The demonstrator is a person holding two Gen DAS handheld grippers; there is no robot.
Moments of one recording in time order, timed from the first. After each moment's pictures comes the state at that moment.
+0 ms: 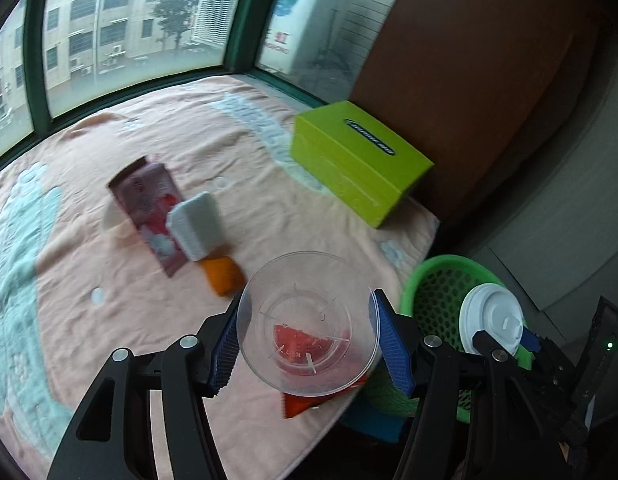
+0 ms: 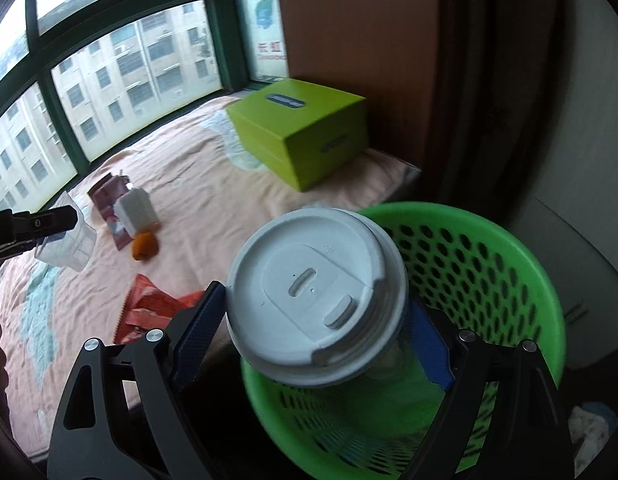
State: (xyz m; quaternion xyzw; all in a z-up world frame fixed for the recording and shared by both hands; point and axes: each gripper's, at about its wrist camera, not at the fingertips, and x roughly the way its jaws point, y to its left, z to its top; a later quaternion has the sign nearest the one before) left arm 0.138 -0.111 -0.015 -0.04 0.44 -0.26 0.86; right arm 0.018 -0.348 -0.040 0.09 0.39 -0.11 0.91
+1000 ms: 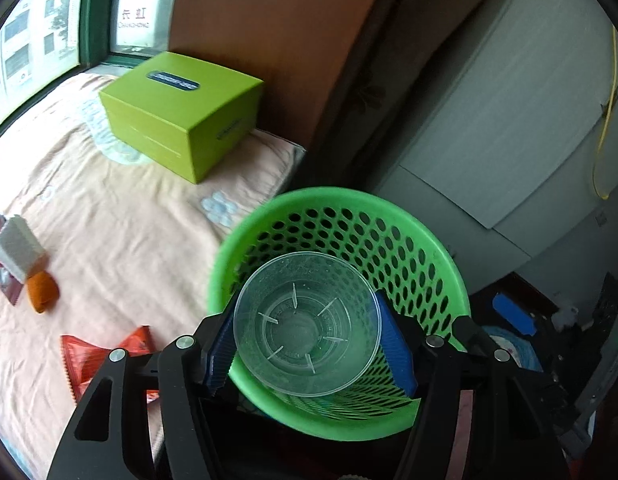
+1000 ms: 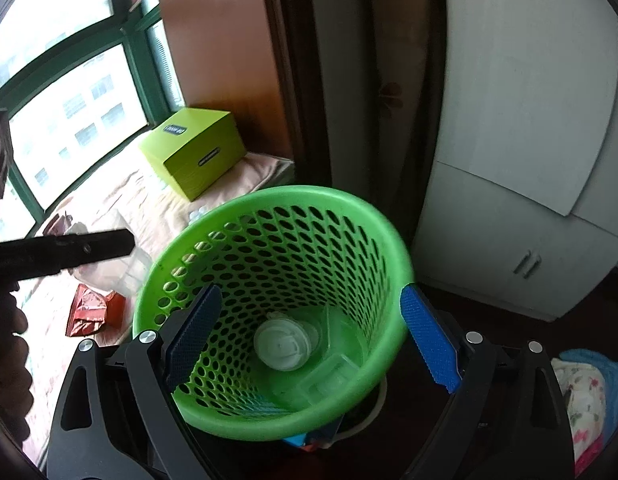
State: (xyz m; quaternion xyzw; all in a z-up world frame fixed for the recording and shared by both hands) left arm 0.082 -0.283 -0.031 0.04 0.47 -0.40 0.78; right arm -0.072 -0.434 -0.034 0.14 0.35 -0.20 0.90
